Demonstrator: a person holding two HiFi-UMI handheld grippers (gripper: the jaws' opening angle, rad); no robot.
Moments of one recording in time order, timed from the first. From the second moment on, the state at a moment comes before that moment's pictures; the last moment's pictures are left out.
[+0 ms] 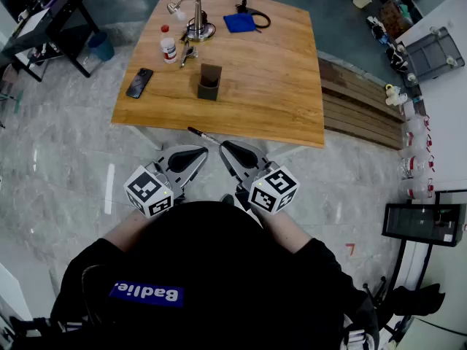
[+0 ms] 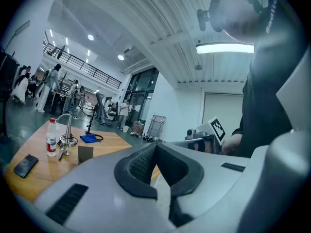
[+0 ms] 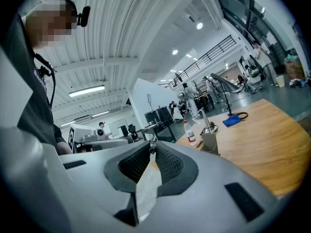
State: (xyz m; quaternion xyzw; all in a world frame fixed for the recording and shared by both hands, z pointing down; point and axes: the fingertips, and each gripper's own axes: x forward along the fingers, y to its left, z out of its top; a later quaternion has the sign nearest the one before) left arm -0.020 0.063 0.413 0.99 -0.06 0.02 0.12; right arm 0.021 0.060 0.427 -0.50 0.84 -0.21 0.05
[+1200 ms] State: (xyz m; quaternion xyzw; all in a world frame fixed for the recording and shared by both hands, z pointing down) left arm 0.029 0.063 0.421 0.99 -0.09 0.01 0.13; right arm 0.069 0.057 0.438 -0.47 0.85 -0.22 0.04
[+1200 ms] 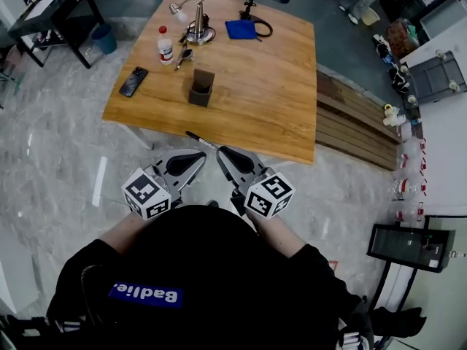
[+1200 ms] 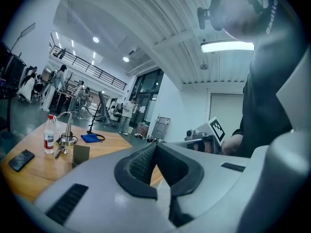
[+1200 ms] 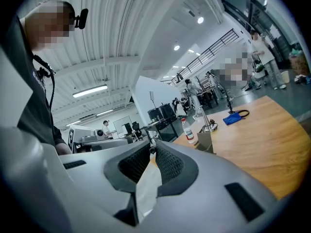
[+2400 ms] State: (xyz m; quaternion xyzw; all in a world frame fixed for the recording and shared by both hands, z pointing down) left arm 0.003 -0.104 0.425 0.99 -0.03 0.01 0.13; right arm 0.062 -0.107 0.464 -0.54 0.82 -0.18 -0.09
